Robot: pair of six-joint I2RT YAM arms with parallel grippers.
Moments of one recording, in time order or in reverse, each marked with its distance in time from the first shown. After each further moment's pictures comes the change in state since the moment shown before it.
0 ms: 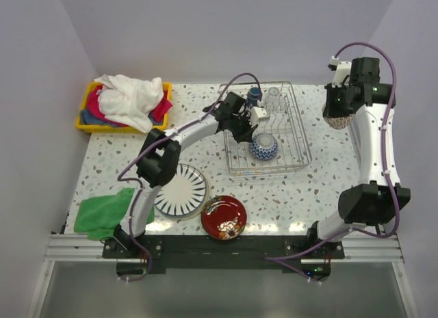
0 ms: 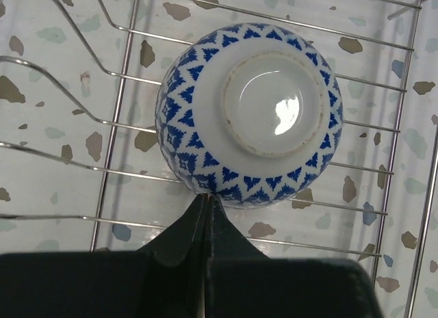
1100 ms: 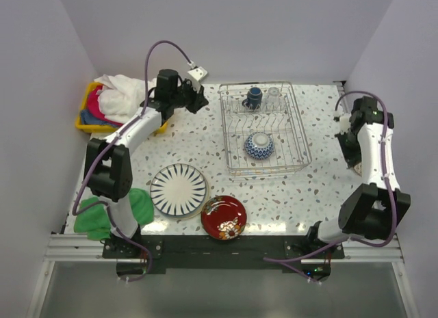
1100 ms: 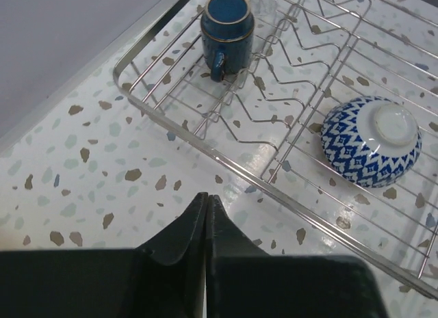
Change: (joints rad) left arm 0.357 -0.449 -0.425 0.381 0.004 -0.211; right arm -0.158 -0.110 -0.456 -0.114 0.328 -0.249
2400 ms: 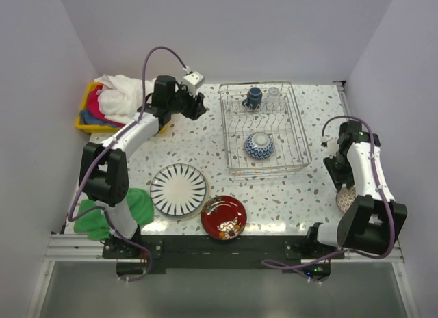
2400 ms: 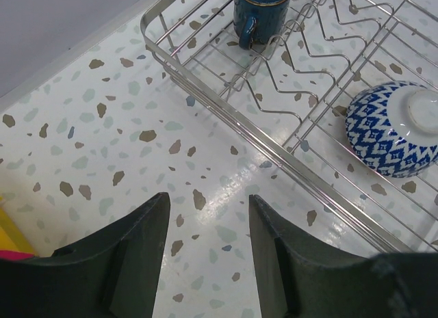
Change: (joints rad) left arm 0.008 -0.056 -0.096 -0.003 -0.089 -0.018; right arm 0.044 -0.134 -0.290 0.041 0.015 -0.028
